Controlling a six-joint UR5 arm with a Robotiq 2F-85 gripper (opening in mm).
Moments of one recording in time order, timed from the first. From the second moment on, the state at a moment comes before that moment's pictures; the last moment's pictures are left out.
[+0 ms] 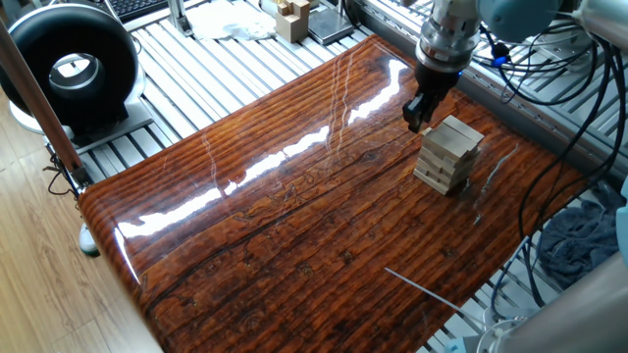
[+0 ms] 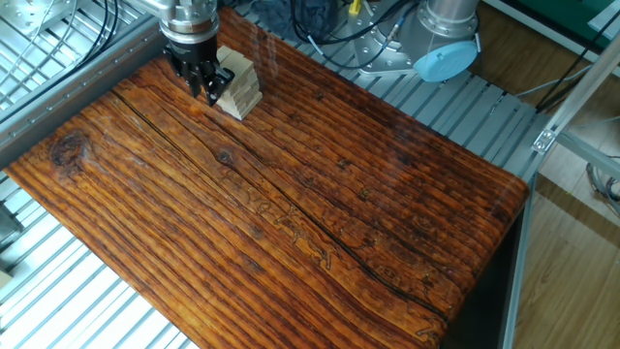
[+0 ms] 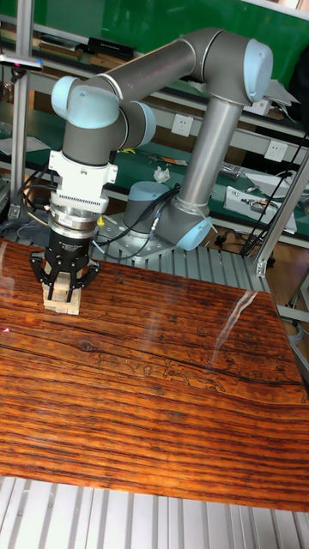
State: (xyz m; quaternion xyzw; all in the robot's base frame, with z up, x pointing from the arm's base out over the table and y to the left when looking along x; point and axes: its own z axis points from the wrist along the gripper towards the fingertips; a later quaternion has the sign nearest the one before) arm 0.455 -0.162 0.074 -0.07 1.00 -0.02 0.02
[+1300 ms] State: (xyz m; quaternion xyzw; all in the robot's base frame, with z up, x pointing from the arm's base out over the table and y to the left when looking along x) arm 0.450 -0.164 0.068 -0.07 1.00 -0.02 0.01
